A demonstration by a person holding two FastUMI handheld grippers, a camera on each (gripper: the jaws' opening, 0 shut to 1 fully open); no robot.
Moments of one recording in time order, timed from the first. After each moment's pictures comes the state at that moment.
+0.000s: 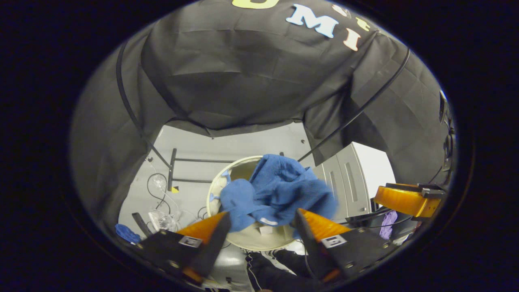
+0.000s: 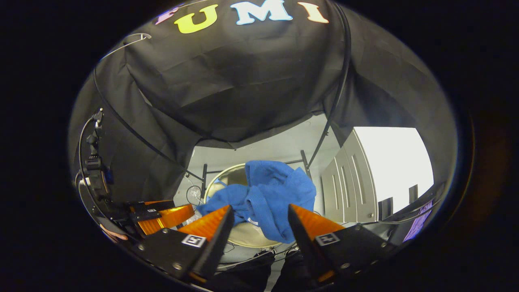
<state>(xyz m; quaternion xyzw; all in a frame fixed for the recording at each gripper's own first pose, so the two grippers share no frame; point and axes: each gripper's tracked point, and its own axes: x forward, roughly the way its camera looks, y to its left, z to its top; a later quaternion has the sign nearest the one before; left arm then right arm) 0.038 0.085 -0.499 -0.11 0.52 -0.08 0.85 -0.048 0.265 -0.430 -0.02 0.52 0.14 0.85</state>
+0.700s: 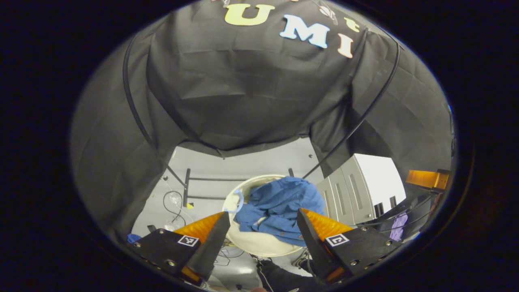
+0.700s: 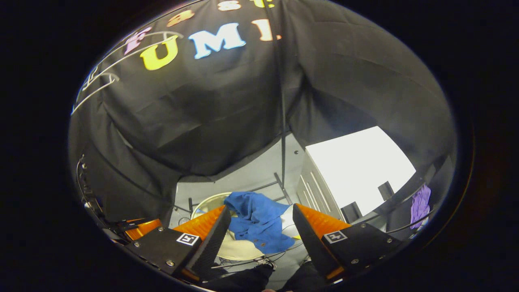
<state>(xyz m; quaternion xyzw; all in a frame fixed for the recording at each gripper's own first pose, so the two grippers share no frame) 0.049 0.088 -0.414 -0.07 0.45 -0.06 0.89 -0.012 0.151 -0.352 0.05 0.42 0.03 0.91</state>
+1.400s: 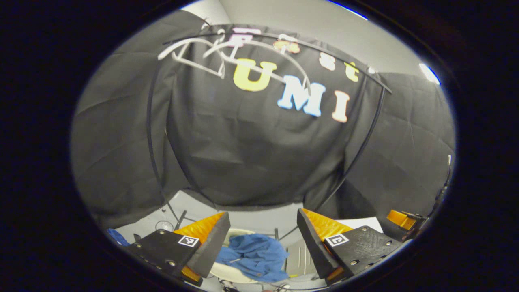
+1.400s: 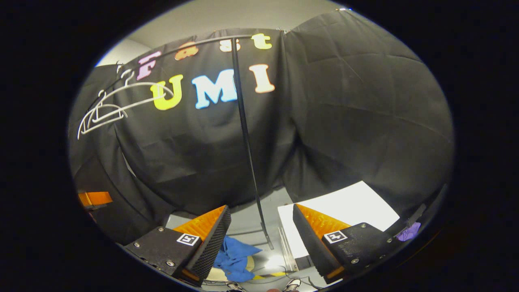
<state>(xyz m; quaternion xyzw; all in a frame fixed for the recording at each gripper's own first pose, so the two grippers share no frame) 0.057 -0.014 -0.167 -0.11 0.19 0.05 0.97 0.059 0.017 -0.229 0.03 0.22 0.08 0.97</state>
